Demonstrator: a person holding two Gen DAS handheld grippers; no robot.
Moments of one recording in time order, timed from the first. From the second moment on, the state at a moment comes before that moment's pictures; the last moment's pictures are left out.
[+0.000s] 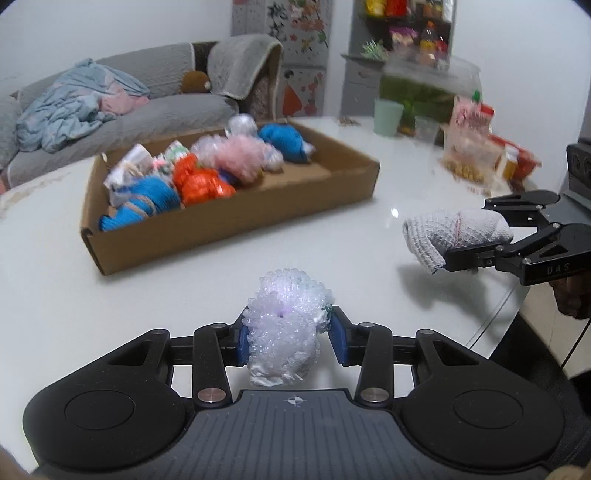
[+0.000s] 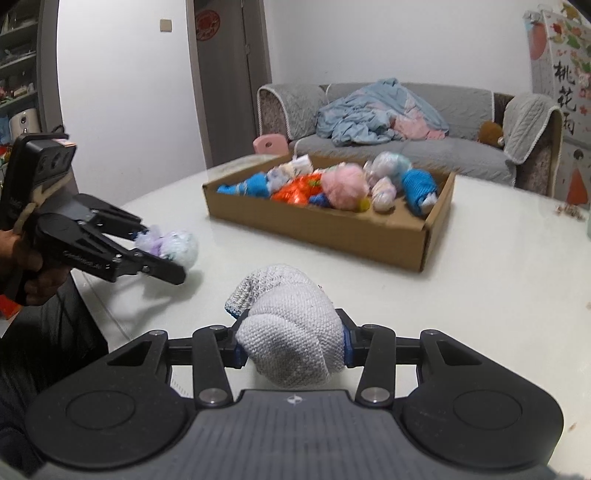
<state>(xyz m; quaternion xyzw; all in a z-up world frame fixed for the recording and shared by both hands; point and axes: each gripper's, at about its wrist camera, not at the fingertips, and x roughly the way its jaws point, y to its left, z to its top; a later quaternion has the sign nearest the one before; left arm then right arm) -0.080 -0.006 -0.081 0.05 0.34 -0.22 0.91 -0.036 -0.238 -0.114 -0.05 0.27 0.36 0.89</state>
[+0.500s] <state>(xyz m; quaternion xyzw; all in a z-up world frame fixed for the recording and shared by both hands) -0.041 -0.040 0.007 0.12 0.26 -0.27 0.92 0.009 -0.242 -0.026 -0.11 0.19 0.42 0.88</state>
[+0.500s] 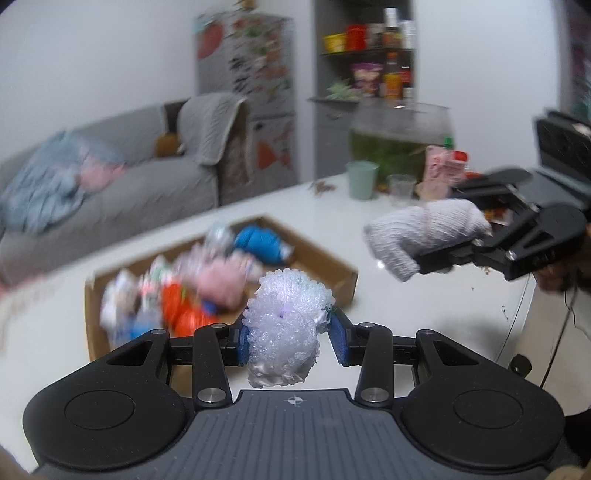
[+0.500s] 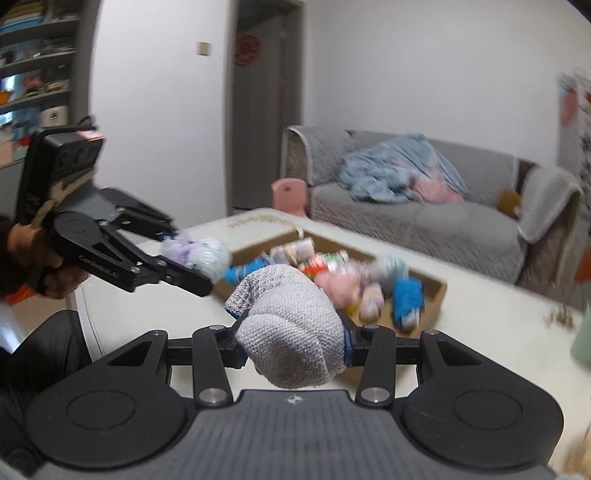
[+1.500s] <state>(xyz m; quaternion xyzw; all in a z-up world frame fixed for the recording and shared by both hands) 0.119 -0.068 -0.063 0.11 0.38 -0.27 0.88 0.145 -0.198 -0.070 -0.16 0.29 0.43 0.84</state>
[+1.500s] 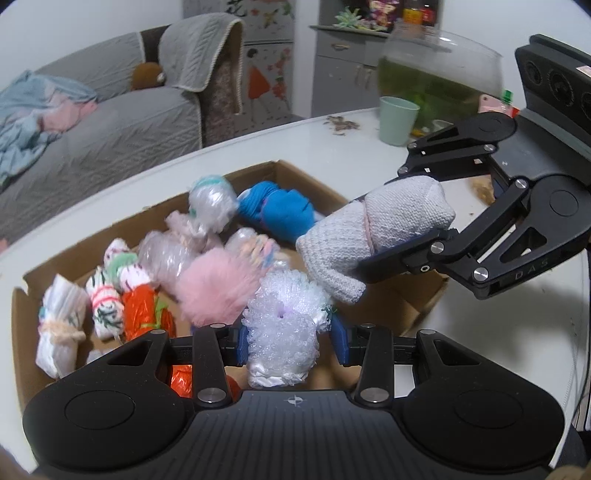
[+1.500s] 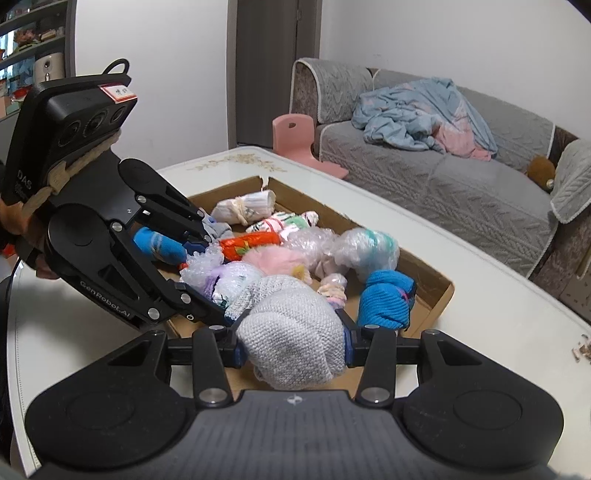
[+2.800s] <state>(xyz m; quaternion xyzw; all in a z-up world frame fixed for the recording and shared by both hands) 0.133 -0.068 -0.086 0.03 0.45 -0.15 0.88 0.146 -0.162 -0.104 -0.26 0.38 0.34 0.82</state>
